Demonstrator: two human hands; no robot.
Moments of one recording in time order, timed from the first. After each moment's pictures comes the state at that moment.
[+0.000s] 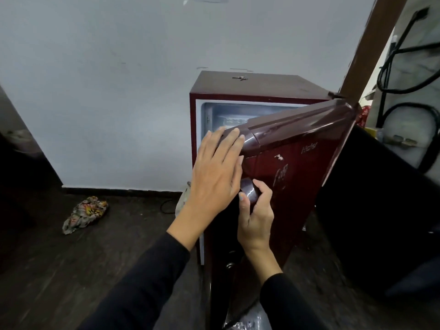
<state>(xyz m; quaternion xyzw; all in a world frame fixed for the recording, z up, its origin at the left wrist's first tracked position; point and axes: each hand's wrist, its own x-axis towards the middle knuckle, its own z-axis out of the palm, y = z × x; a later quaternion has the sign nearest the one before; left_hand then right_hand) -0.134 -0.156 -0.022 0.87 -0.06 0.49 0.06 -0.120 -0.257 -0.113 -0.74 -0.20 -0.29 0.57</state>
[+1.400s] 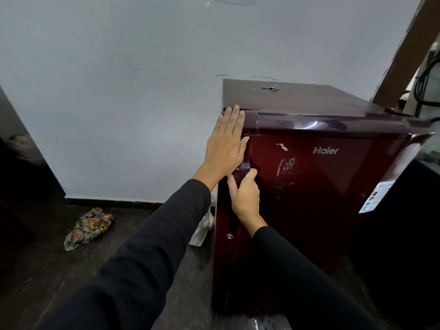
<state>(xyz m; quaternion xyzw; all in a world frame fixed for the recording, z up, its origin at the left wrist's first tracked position) 0.052 0.010 -0.028 0.93 -0.04 0.38 0.03 0.022 -0.083 -0.106 -0.85 -0.13 -0.13 0.50</state>
